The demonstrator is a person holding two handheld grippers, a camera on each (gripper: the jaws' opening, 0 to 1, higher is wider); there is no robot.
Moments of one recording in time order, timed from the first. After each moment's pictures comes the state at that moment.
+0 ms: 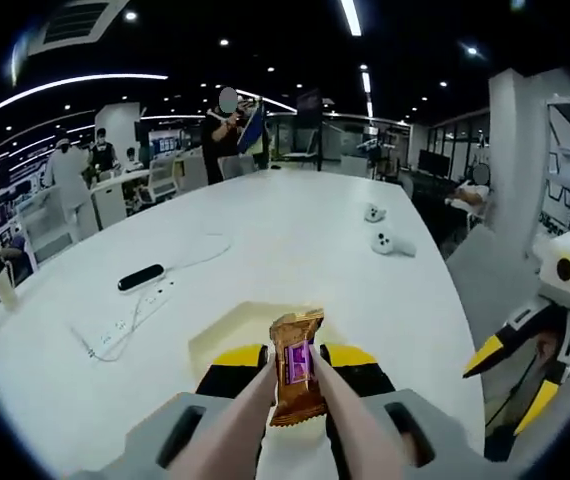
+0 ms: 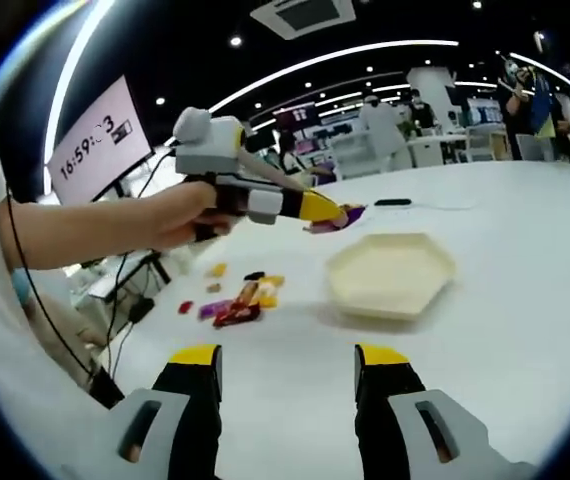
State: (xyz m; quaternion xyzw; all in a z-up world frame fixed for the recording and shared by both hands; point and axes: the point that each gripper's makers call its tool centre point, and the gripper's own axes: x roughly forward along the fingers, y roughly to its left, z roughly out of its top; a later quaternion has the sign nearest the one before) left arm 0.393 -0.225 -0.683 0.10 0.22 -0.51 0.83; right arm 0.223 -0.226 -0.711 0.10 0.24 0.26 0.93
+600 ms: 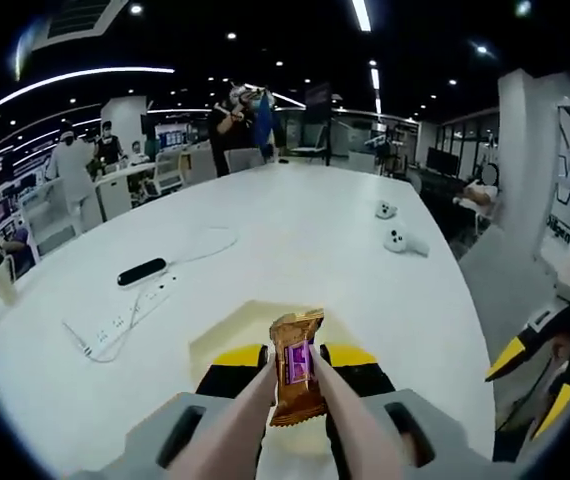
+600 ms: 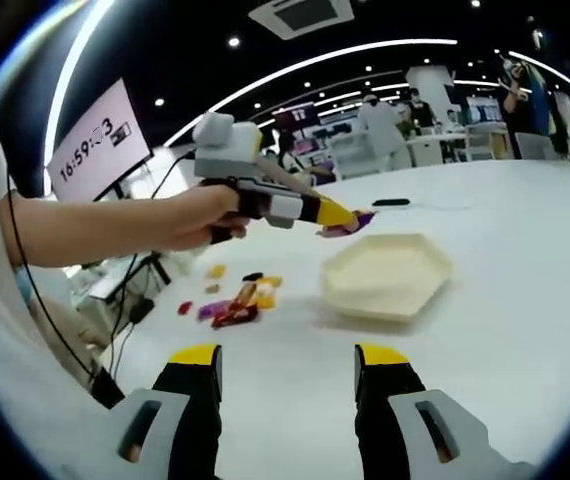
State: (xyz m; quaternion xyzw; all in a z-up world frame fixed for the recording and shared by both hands) left arm 0.410 -0.235 -0.696 0.10 0.24 -0.49 0.83; right arm 0.226 -0.231 -0.709 0.10 0.24 0.26 0.93
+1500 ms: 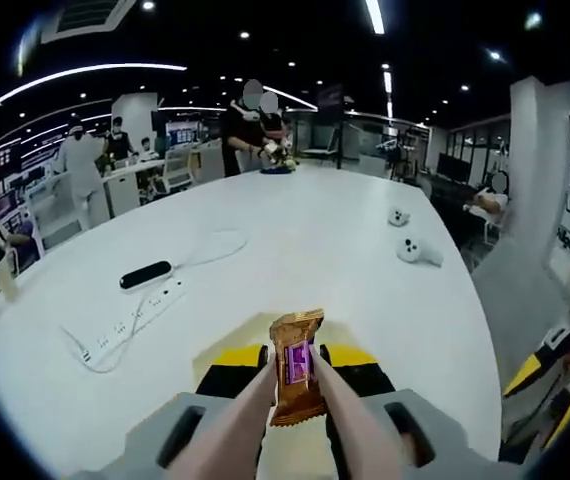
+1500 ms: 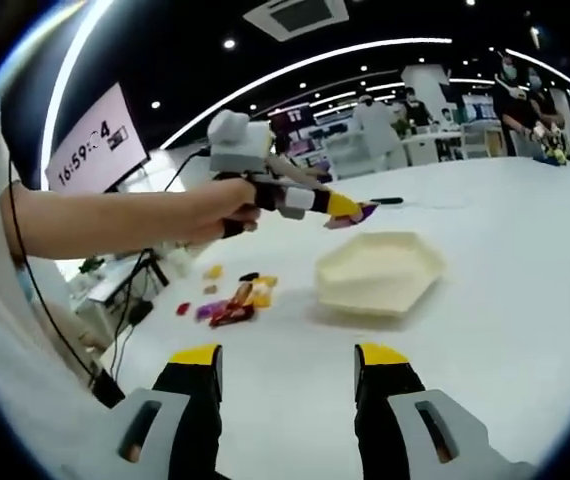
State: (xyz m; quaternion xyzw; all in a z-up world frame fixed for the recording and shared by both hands) left arm 0.431 -0.255 -0.694 0.09 0.24 -0.48 0.84; right arm 0.218 -0.241 -0.711 0.11 0.24 0.25 0.93
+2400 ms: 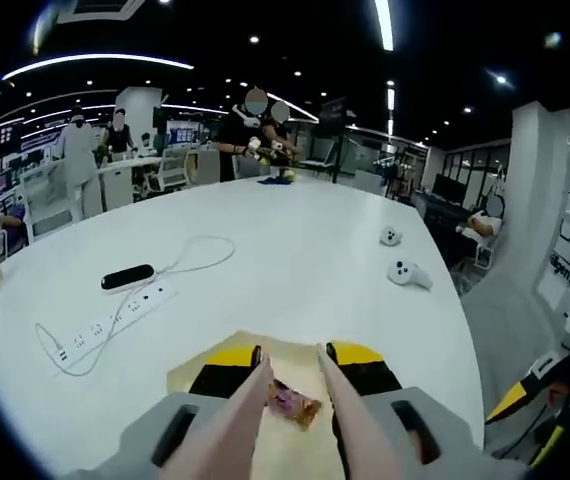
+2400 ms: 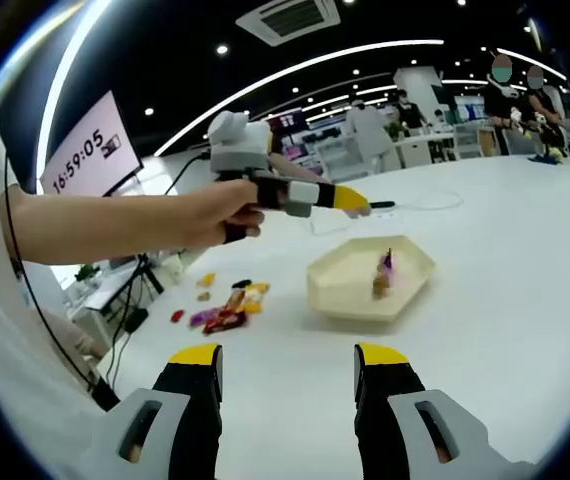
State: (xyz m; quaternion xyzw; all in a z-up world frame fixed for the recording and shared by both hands) left arm 0.428 -0.277 -0.688 0.04 0.24 -0.49 0.84; right arm 0.226 -0.252 -0.708 0.12 0.23 0.24 0.93
